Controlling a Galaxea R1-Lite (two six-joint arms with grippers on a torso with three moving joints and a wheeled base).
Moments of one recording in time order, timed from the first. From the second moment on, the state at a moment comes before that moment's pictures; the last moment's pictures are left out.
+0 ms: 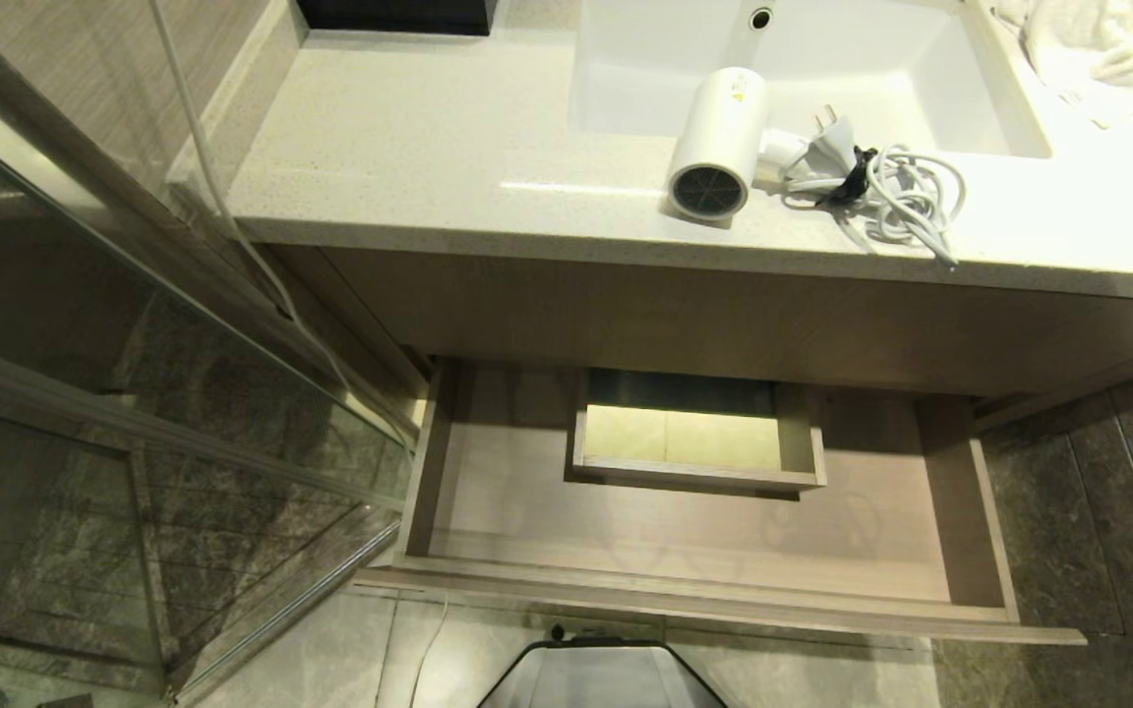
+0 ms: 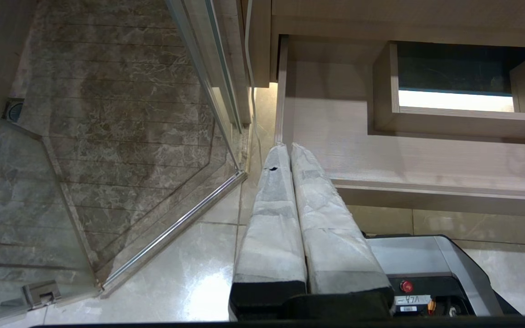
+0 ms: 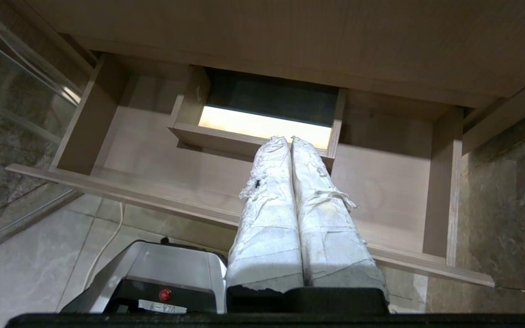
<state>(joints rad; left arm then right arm) 0.00 0.00 0.00 0.00 0.00 0.00 0.14 0.00 0.00 -0.11 0.02 -0.04</state>
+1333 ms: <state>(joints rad) 0.00 0.00 0.00 0.00 0.00 0.00 0.17 0.66 -1.53 0.86 0.23 -0.12</state>
